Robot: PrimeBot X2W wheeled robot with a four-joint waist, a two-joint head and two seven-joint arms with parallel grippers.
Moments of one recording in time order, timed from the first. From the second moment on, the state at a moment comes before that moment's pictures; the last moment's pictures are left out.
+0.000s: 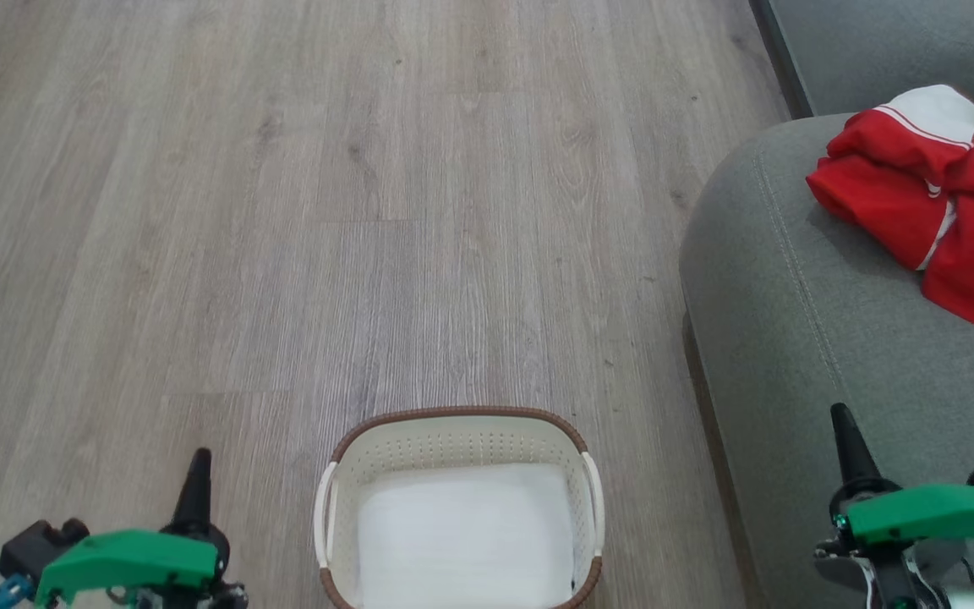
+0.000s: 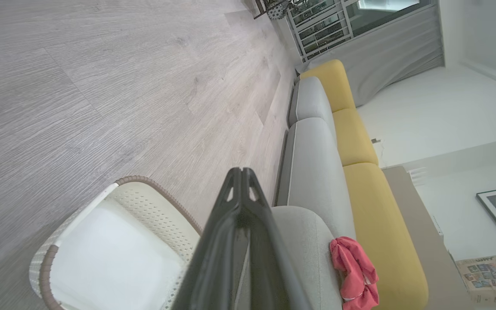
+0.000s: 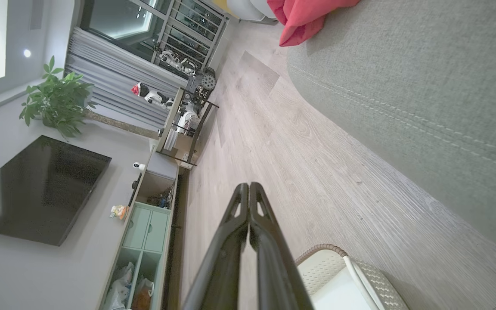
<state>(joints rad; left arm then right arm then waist) 0.05 0.09 -0.04 0.27 -1.18 -0.02 -0.02 0.00 -0.05 -0.10 0.30 1.12 0.12 -0.01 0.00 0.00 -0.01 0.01</state>
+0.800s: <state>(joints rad) -0.01 0.06 0.02 0.27 -1.42 -0.08 0.05 -0.03 -0.05 -0.12 0.29 1.38 0.12 0.05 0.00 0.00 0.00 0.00</state>
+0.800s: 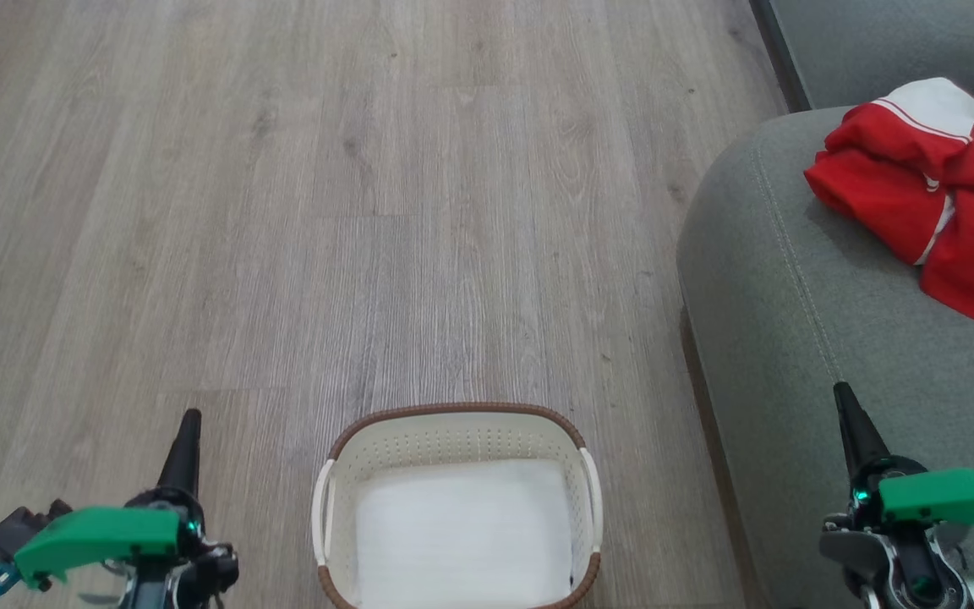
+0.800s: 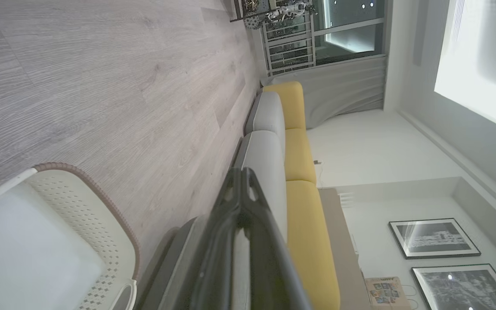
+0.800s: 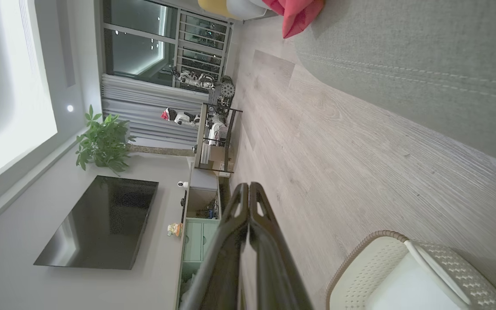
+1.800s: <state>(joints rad) -0.06 0.05 0.07 0.27 -1.61 -0.12 0.10 -0.06 -0.05 -0.13 0.28 1.60 0.12 0.11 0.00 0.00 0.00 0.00</state>
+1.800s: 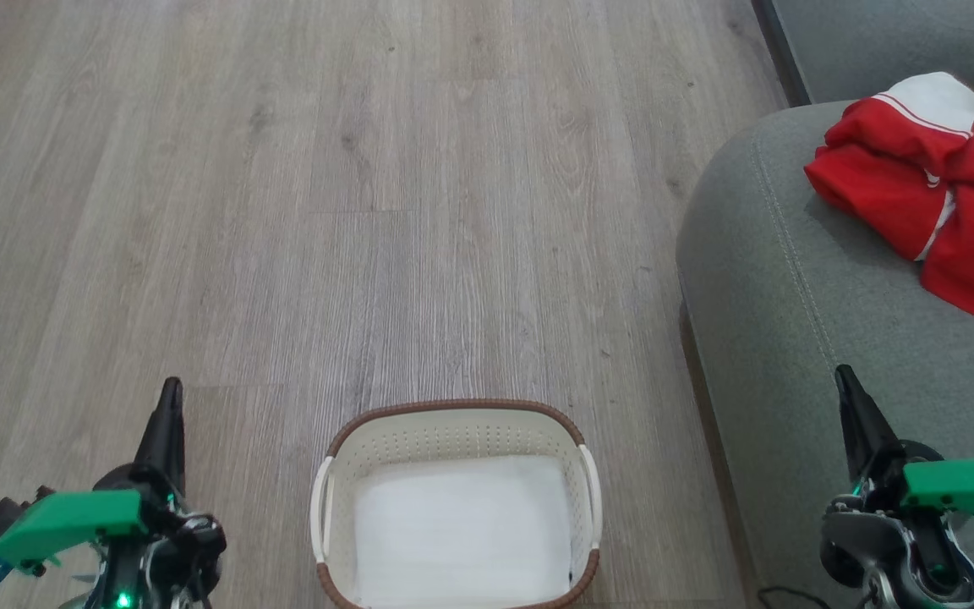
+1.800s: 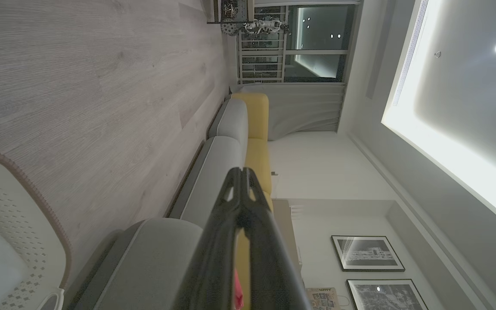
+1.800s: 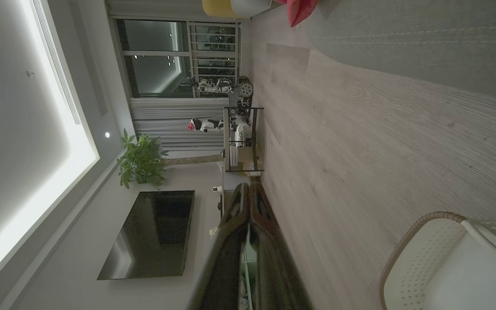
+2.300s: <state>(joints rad) -0.06 0.05 0.07 0.27 -1.61 -0.12 0.10 -0.06 -0.05 -0.13 0.28 1.60 0.12 0.11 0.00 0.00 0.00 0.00</state>
